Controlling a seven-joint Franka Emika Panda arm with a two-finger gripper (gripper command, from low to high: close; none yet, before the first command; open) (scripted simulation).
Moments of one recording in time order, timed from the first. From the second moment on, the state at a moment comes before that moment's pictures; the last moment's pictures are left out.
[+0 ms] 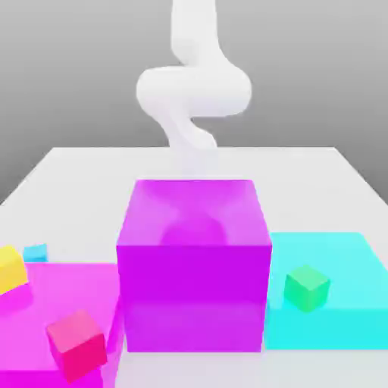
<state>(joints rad) -0.06 -0.74 -0.01 -2.33 0.02 2.33 0.90</state>
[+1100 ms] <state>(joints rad) -0.77 0.02 -0.17 -2.69 0.08 2.79 2.36</state>
